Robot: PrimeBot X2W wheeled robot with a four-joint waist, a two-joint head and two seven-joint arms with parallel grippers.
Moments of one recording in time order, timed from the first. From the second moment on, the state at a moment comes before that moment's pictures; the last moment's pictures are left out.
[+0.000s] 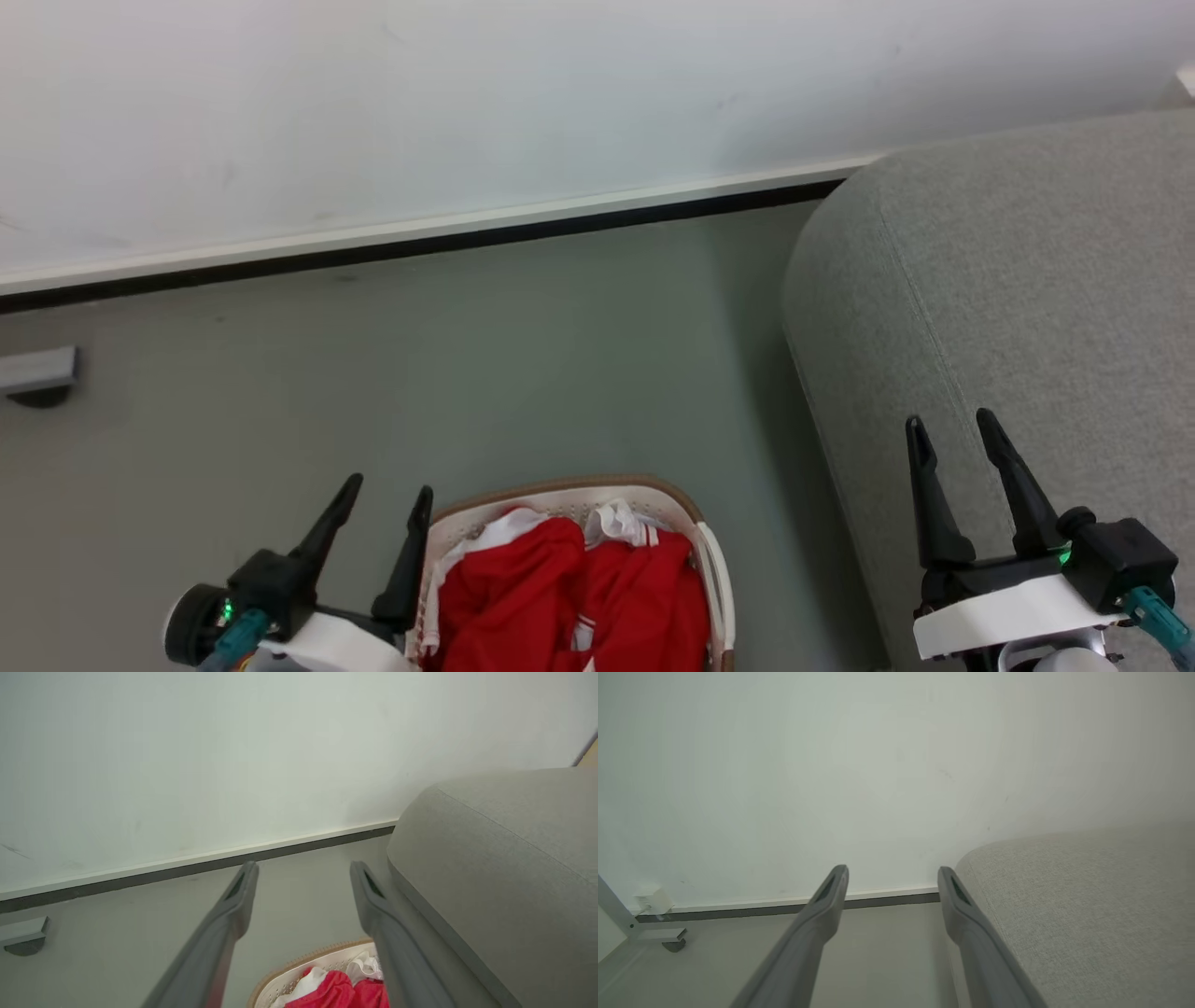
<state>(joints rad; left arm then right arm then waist) -0.13 0.13 -0.09 0.26 -0.09 -0.13 -0.26 -0.19 -0.05 0.12 0.22 0.29 0.13 -0.26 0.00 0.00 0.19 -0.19</state>
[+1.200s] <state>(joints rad) -0.69 0.34 -0.86 1.00 -0.31 -0.13 0.01 -0.33 -0.05 0.16 0.09 0.47 0.13 -0.26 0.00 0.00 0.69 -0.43</state>
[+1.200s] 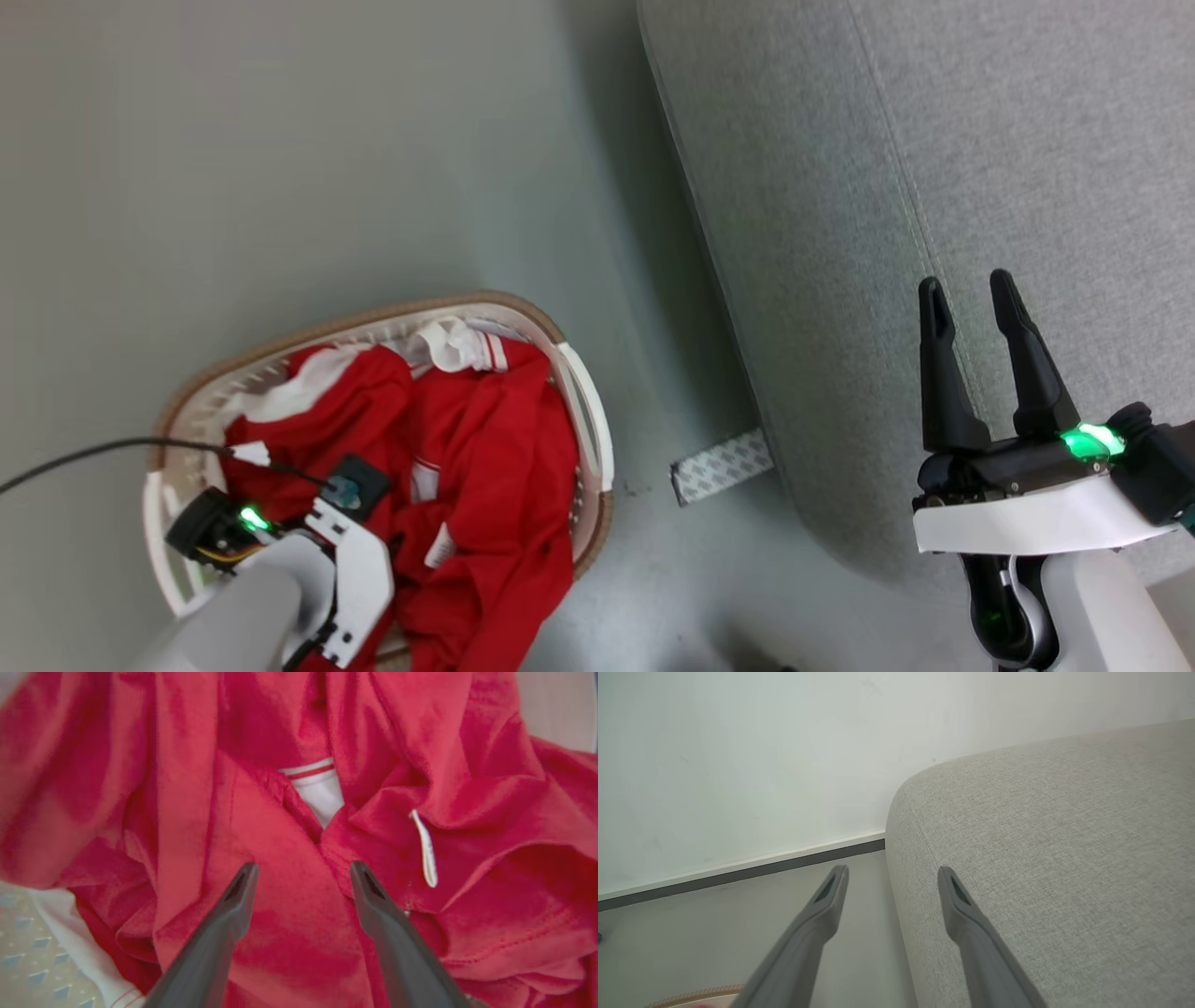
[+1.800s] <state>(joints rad) -0.82 0.39 -1.01 1.12 -0.34 -0.13 0.06 -0.36 -0.05 0.19 0.06 0.52 0.13 -0.26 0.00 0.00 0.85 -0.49</state>
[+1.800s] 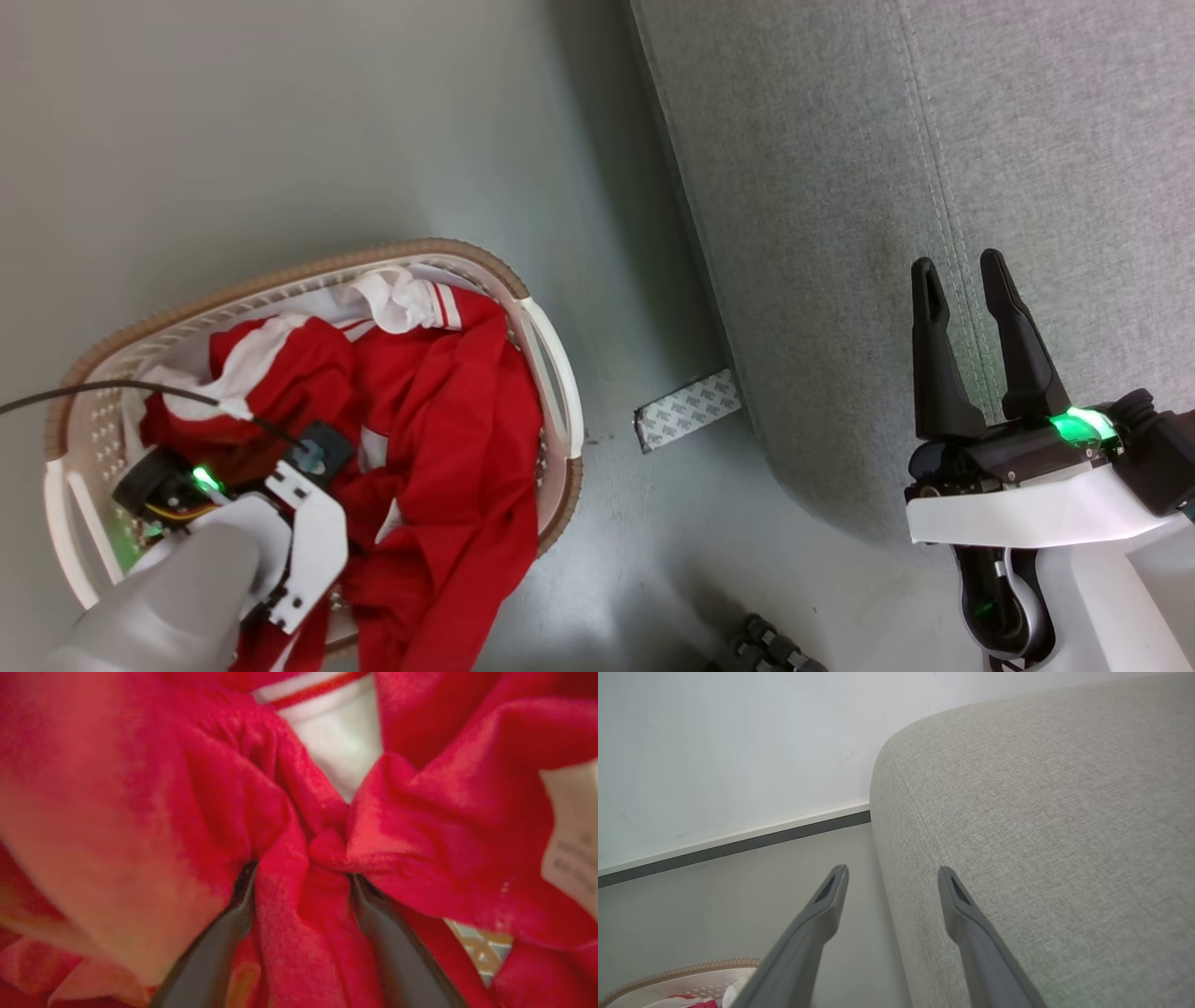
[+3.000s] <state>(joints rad) -0.71 0.19 -1.08 1.09 -0.70 -0.13 -0.22 -0.32 -0.05 0.11 0.18 0.35 0.13 -0.26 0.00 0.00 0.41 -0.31</state>
